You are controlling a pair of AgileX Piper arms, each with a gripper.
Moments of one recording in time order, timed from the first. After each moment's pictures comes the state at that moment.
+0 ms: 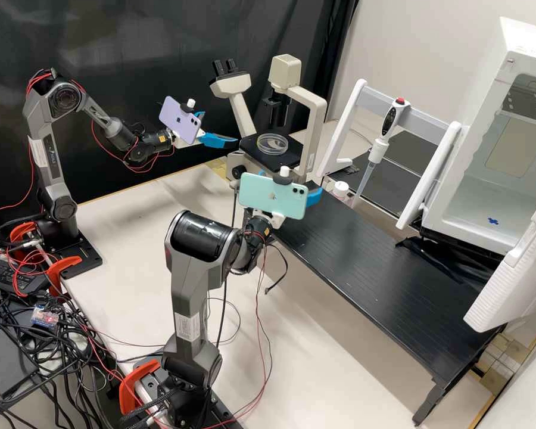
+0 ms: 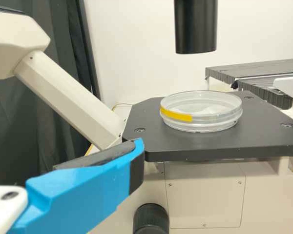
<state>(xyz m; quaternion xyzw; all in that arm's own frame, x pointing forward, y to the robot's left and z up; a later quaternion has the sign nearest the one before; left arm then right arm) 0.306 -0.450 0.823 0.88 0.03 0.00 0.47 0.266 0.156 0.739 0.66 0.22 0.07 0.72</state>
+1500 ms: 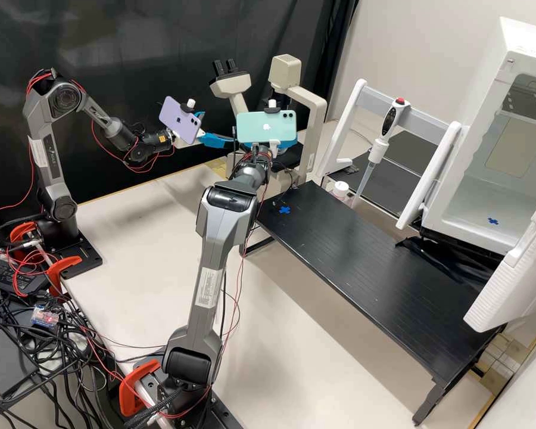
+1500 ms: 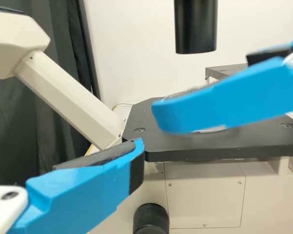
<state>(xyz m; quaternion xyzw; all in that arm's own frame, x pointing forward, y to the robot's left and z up) 0.306 -0.450 0.823 0.88 0.03 0.00 0.47 0.420 0.279 0.656 0.60 0.33 -0.04 0.73</state>
